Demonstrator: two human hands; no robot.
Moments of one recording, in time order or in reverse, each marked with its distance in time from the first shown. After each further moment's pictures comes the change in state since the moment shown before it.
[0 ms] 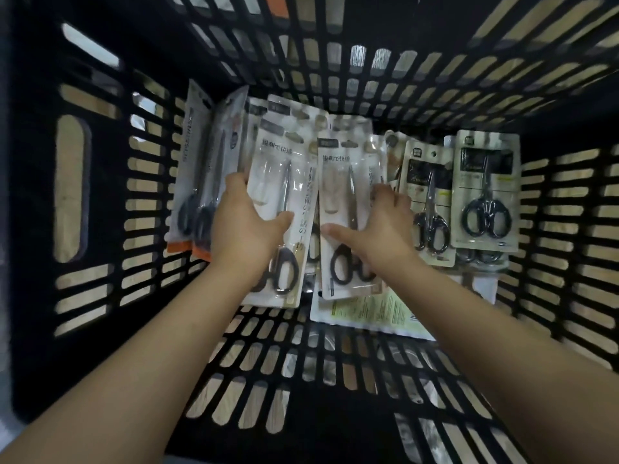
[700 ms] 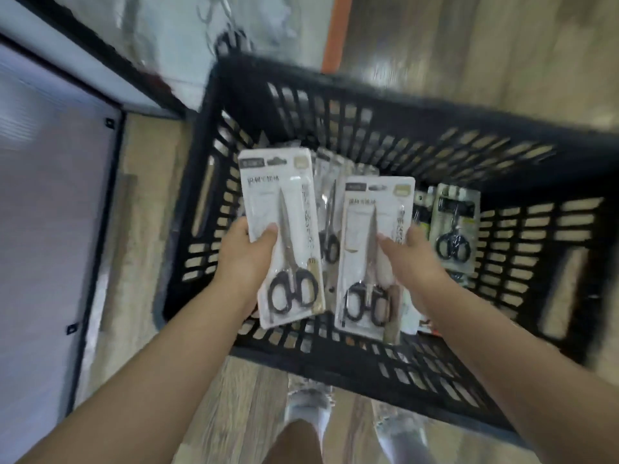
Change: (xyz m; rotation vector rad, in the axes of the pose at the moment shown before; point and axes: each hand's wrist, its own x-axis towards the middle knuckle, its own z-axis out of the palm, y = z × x) left_hand -0.078 0.019 -0.096 -0.582 -0.021 -0.296; right_hand -0.102 -0.049 -0.083 0.549 -0.075 0.158
